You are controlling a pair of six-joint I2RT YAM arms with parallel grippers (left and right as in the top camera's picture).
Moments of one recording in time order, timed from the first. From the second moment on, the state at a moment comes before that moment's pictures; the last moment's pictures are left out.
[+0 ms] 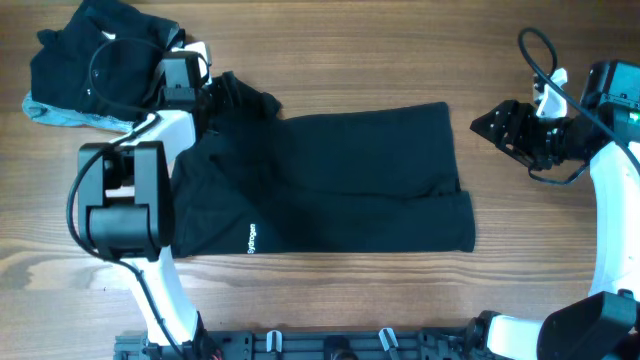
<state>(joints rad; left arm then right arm) 0.00 2.12 1.25 0.11 0.10 -0.24 -0.30 1.50 1.33 -1.08 -0.60 0.13</state>
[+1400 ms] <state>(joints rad) -0.05 1.78 1.25 -0.34 0.08 -0.15 -0.07 2.09 1.34 -0.34 -0.38 0.22</state>
